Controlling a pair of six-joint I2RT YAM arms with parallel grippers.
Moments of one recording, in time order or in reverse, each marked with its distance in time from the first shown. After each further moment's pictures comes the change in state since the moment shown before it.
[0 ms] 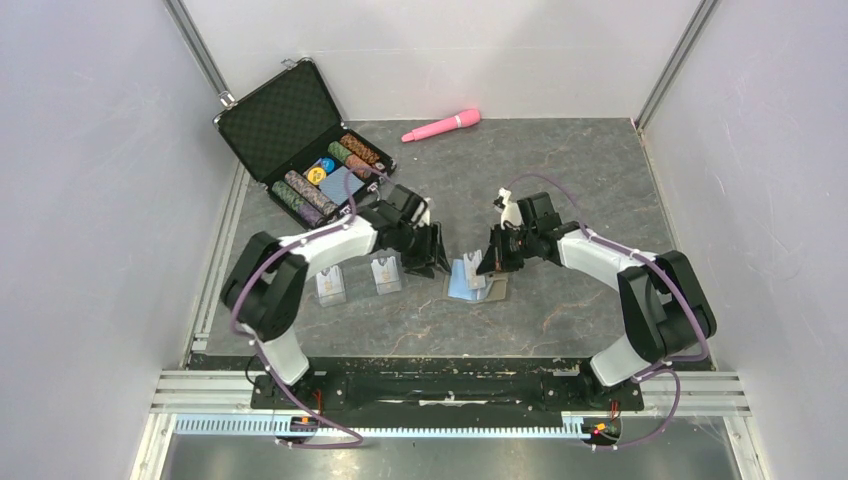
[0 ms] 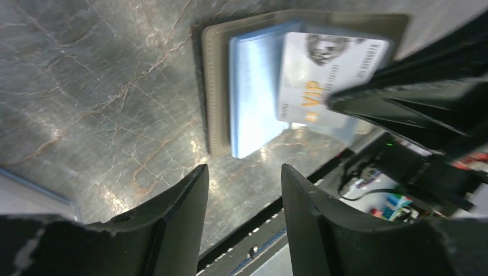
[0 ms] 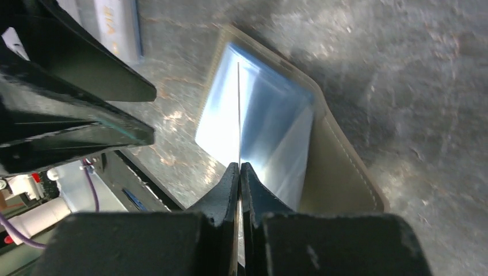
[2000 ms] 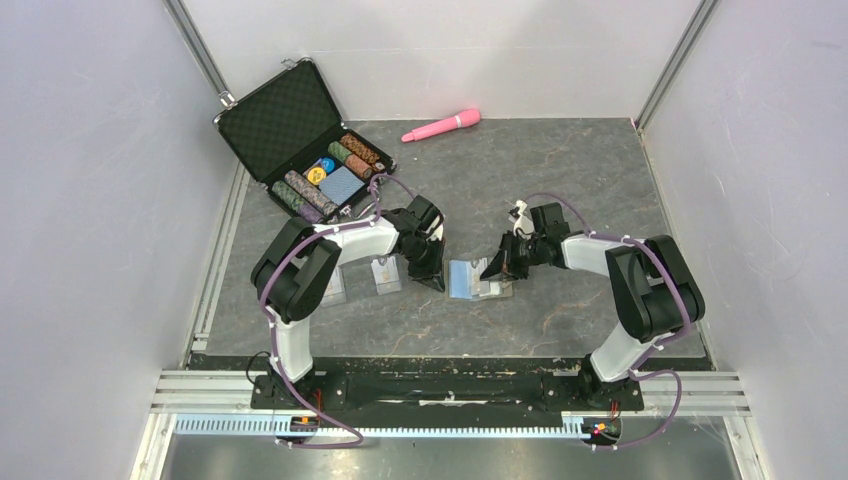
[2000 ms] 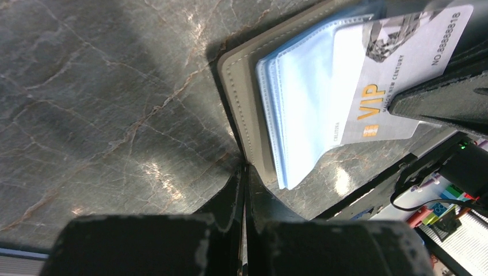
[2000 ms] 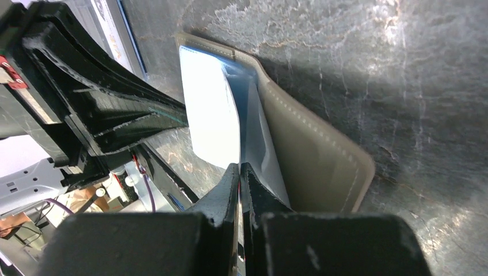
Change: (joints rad) left arm -0.064 0.203 0.068 -0.055 -0.060 0.109; right arm -0.106 0.113 -0.095 0.122 -0.129 0.166
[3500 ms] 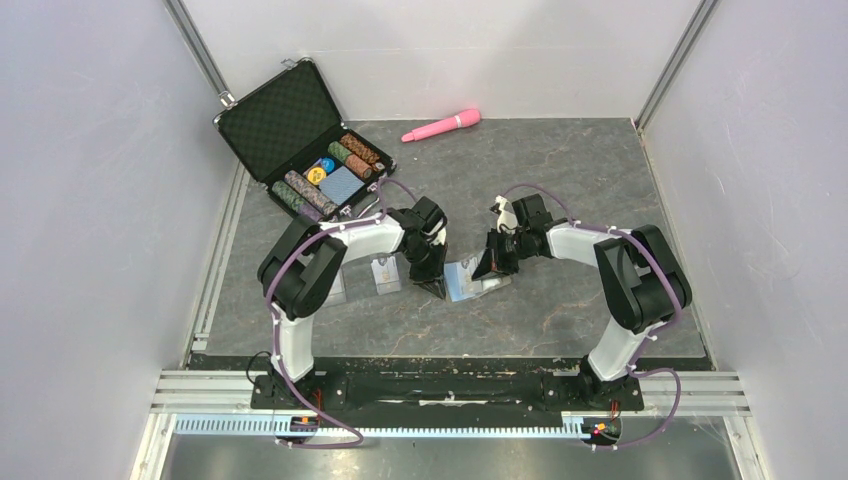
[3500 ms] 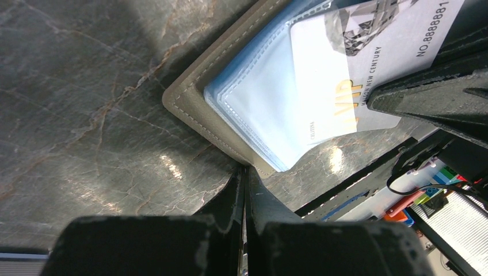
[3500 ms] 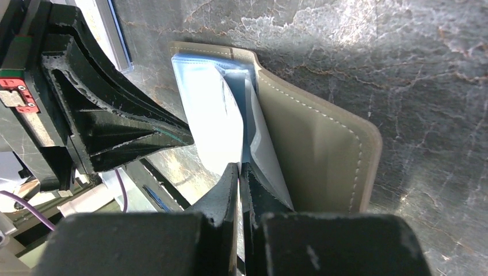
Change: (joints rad) left arm -0.012 0.035 0.042 -0.089 0.048 -0.001; right arm 0.089 0.072 0.129 -0.108 0.053 -0.111
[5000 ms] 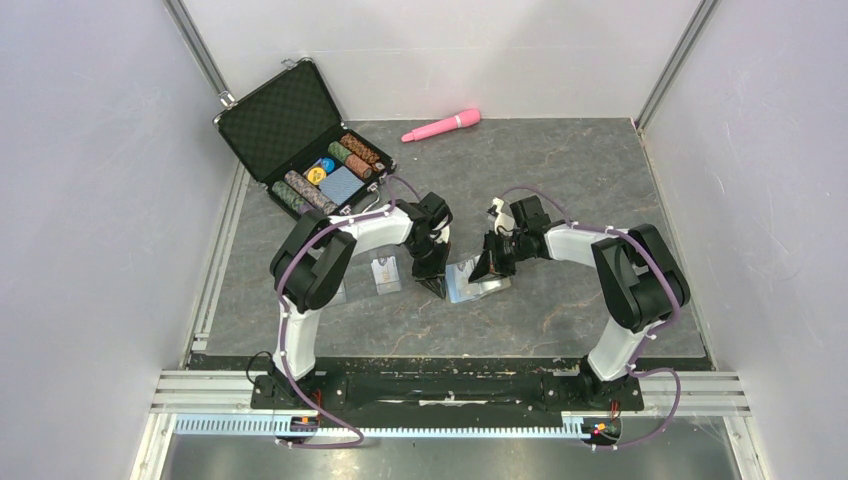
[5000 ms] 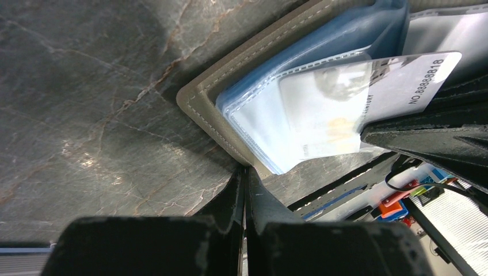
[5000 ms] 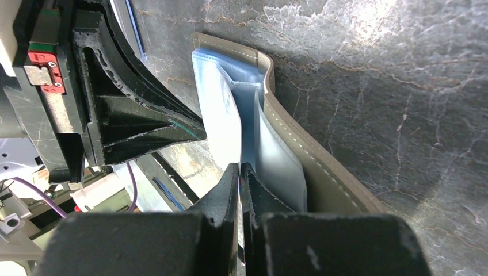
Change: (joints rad) left arm 0.000 0.086 0.132 -0.153 0.006 0.015; right arm 0.013 0.009 -0.006 0.019 -0.062 0.018
